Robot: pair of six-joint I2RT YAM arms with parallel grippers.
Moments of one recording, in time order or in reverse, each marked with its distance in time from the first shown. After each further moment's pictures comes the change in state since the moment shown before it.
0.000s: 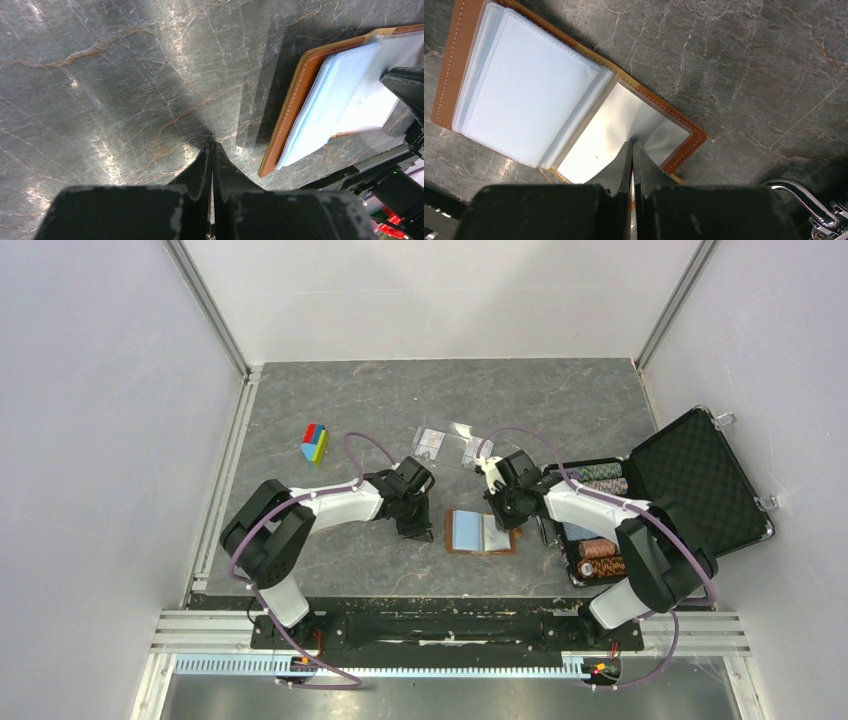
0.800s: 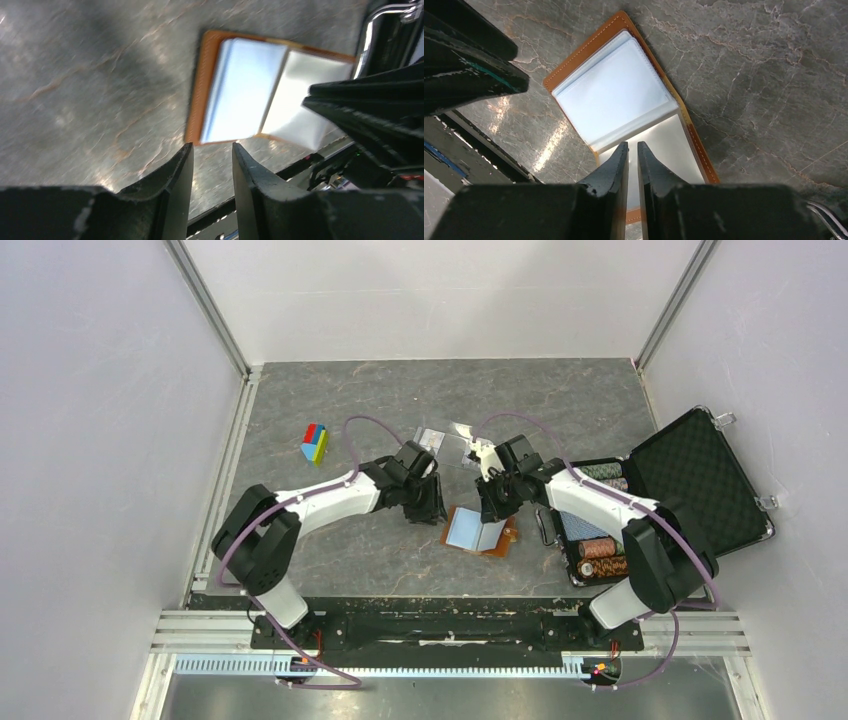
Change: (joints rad) left arm 0.000 -0.070 0.071 -0.010 0.014 0.055; right arm -0.011 -0.012 0.120 -0.074 -0.209 0.024
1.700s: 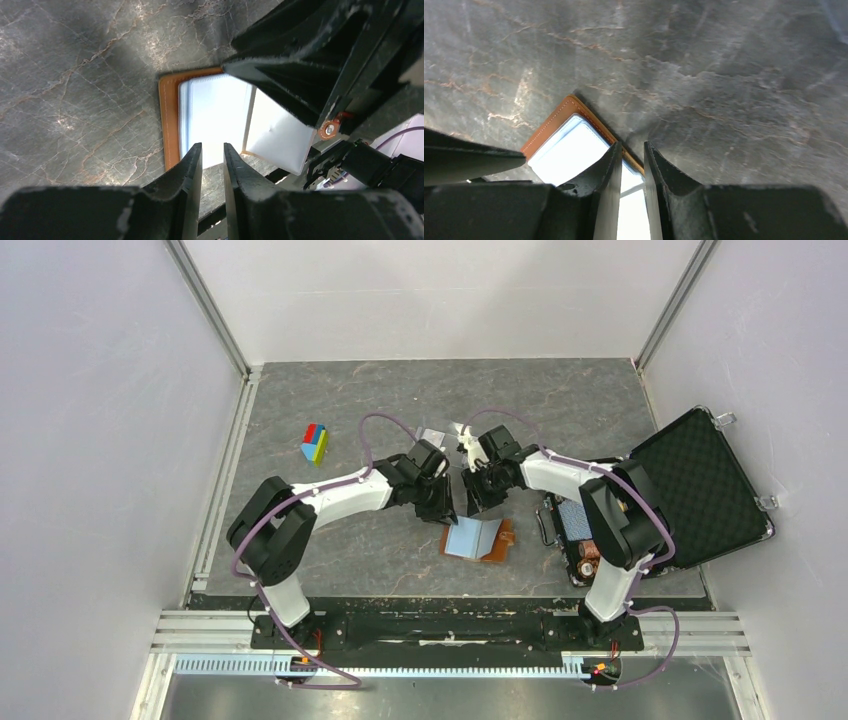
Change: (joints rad) left arm -0.032 0.100 0.094 0.031 0.067 0.040; right arm -0.011 0.282 0.161 0.037 -0.003 0.056
